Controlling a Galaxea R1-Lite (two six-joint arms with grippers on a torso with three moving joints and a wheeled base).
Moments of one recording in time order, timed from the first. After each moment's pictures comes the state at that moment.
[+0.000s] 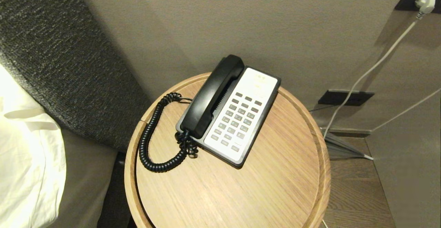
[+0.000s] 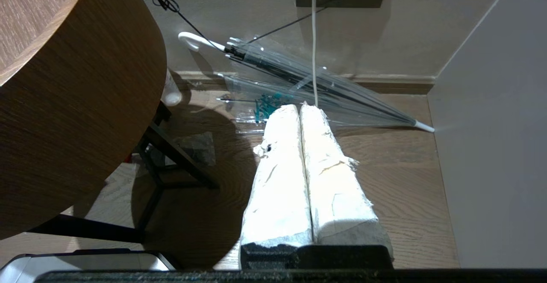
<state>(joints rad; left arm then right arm) -0.01 0.00 0.00 -0.08 0.00 0.04 -0.01 0.01 0.00 -0.06 0.00 0.01</state>
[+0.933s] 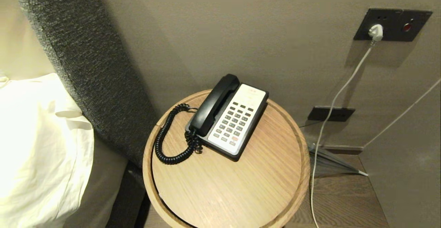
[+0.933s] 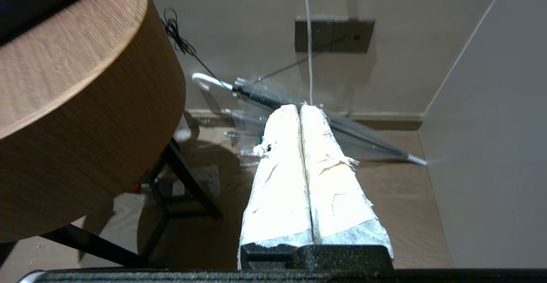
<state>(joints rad) -0.01 0.00 0.00 -0.09 0.00 0.01 -0.01 0.01 0.00 -0.06 0.00 0.01</state>
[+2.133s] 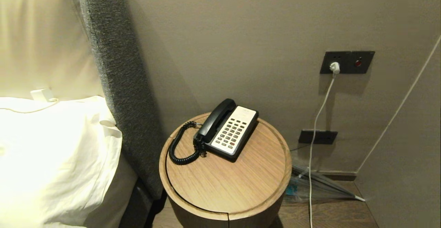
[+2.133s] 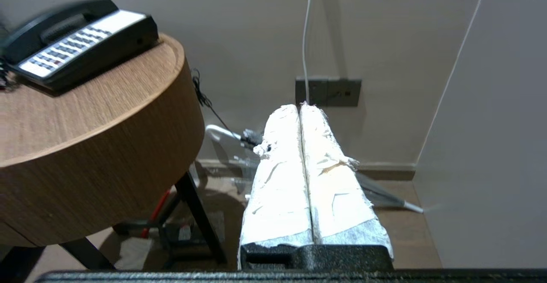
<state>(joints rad) -0.01 0.00 0.00 -0.09 0.00 0.01 -0.01 0.01 0.00 -0.06 0.00 0.01</state>
